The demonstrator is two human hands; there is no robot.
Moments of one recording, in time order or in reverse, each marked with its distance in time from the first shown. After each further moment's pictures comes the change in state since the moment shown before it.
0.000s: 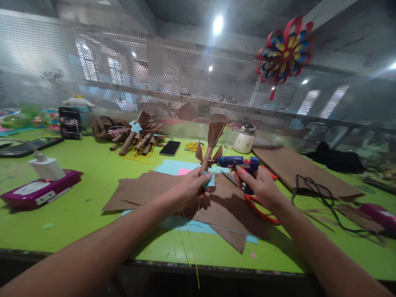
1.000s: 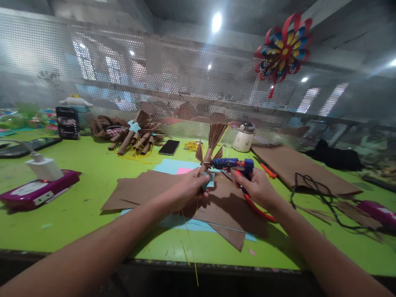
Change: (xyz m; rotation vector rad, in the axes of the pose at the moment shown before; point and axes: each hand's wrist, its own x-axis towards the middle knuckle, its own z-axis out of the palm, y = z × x) left_hand -0.002 0.002 0.002 0.068 0.042 -0.049; right_hand -0.001 0.006 0.004 -0.031 0.034 -0.015
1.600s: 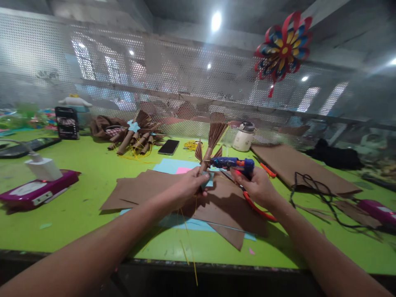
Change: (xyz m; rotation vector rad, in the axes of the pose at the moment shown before) left_hand 0.003 -0.001 -0.002 0.041 0.011 0.033; right_hand -0.001 -0.004 -0.001 -0.056 0.033 -0.112
